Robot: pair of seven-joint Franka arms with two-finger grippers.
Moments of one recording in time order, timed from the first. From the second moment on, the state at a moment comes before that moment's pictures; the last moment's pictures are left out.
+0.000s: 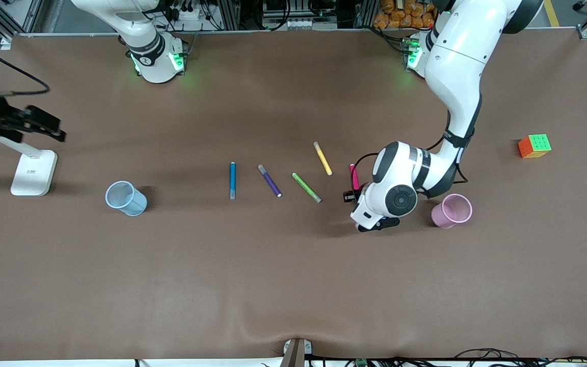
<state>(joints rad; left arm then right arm) -0.43 0.73 -0.05 -1.60 -0.22 2.04 -0.51 0.05 0.05 -0.01 -1.53 0.07 1.53 0.10</state>
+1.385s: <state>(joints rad) -0.44 0.74 -0.05 -1.61 -0.22 2.04 -0.51 0.47 0.56 0.00 -1.74 0.07 2.24 0.22</state>
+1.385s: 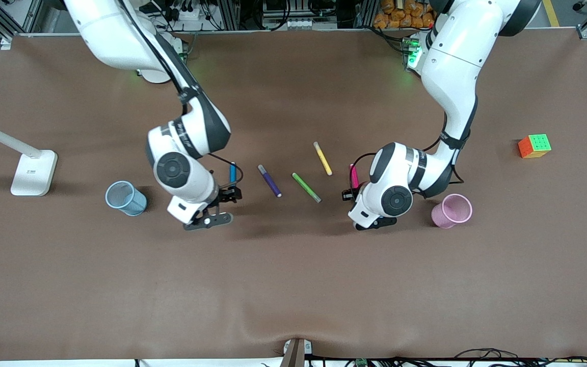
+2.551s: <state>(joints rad) -0.44 0.75 -0.04 -1.60 -0.22 2.04 -0.51 0.55 0.56 0.00 -1.98 0.07 2.48 0.32</state>
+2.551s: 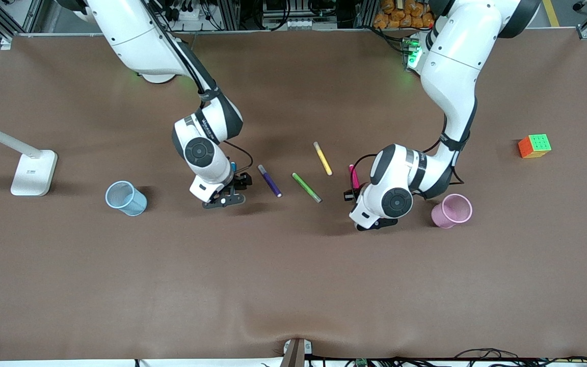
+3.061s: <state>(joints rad) -0.34 0.60 -0.03 -1.56 -0.21 1.92 -0.51 0.55 0.56 0.00 -1.98 0.07 2.49 0.33</state>
